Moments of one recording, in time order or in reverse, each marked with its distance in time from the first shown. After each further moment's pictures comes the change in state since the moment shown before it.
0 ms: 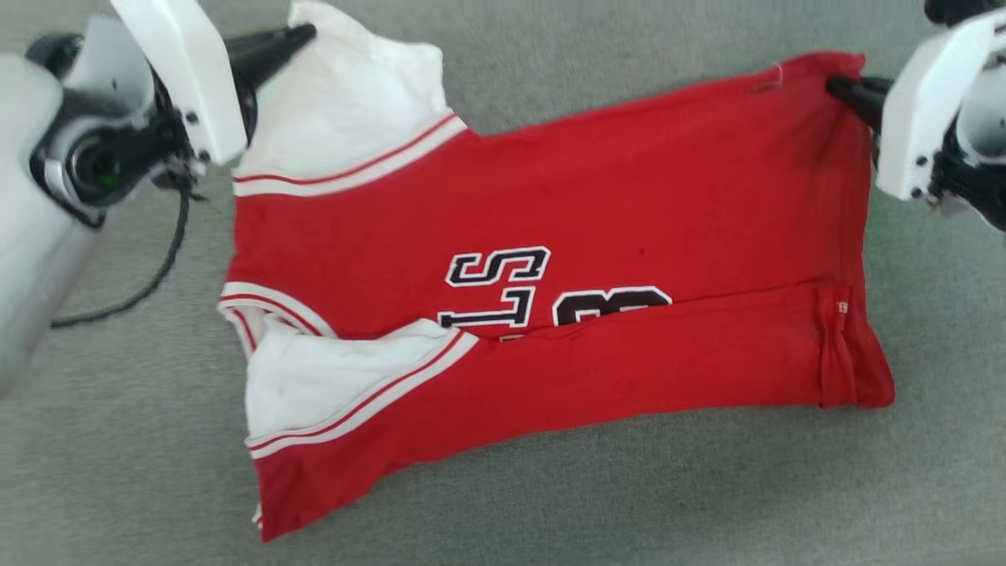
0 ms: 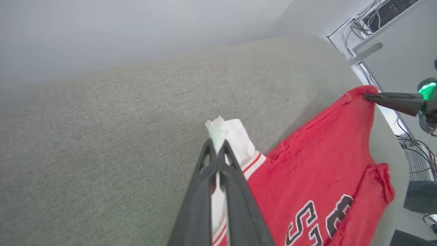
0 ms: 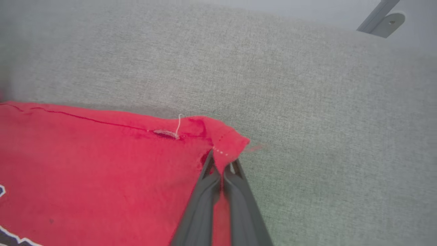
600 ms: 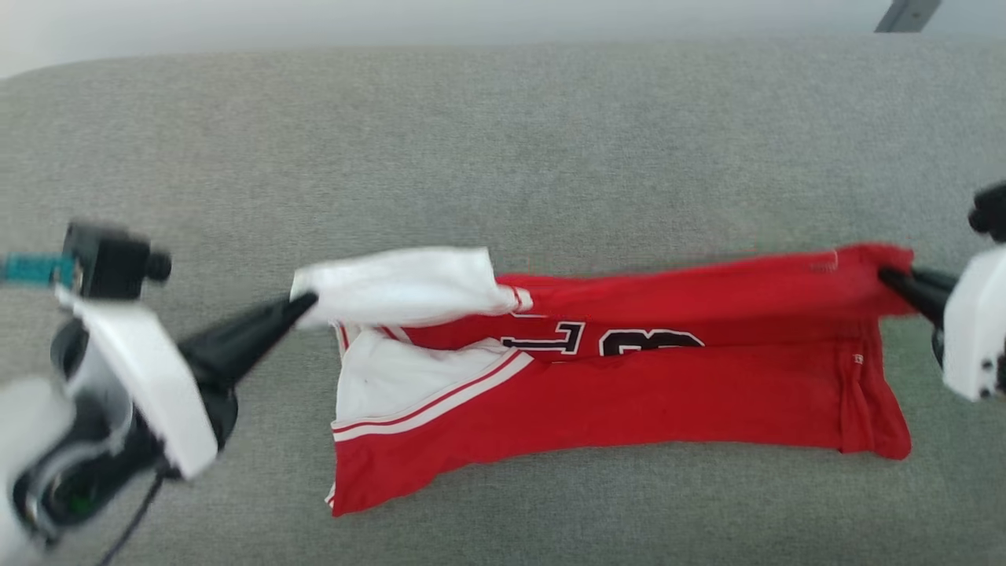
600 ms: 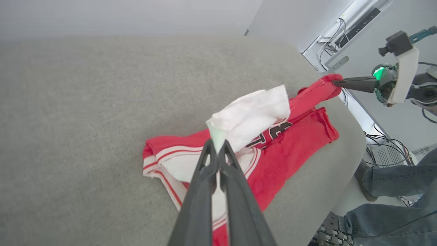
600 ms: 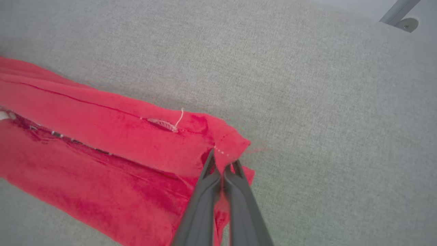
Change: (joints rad) left arm 0.502 0.377 -0.090 -0.583 -0.072 0.000 -0.405; right arm 0.484 -0.265 -0.082 -0.360 0.059 0.000 -0.040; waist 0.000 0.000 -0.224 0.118
